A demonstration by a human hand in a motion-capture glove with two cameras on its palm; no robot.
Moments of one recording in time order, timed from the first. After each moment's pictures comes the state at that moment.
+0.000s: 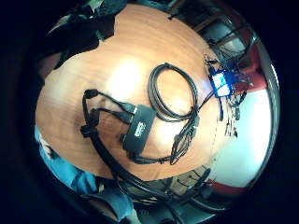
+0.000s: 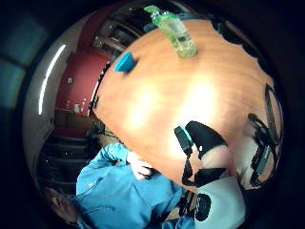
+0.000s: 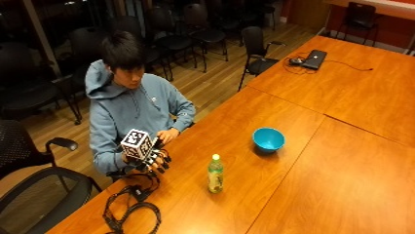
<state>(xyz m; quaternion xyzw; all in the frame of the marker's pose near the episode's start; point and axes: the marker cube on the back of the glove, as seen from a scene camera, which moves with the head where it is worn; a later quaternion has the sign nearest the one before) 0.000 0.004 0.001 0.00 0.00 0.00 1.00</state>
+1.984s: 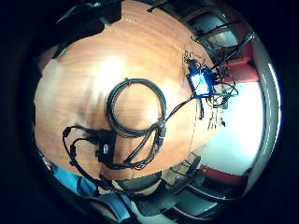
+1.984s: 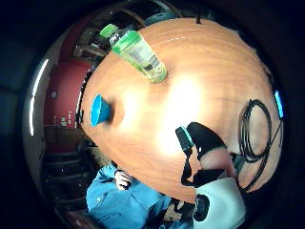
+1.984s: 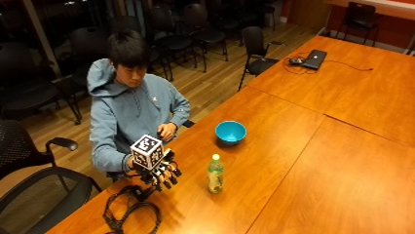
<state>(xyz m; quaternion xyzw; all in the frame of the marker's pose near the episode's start) 0.060 -0.085 -0.039 -0.03 0.07 0.07 0.99</state>
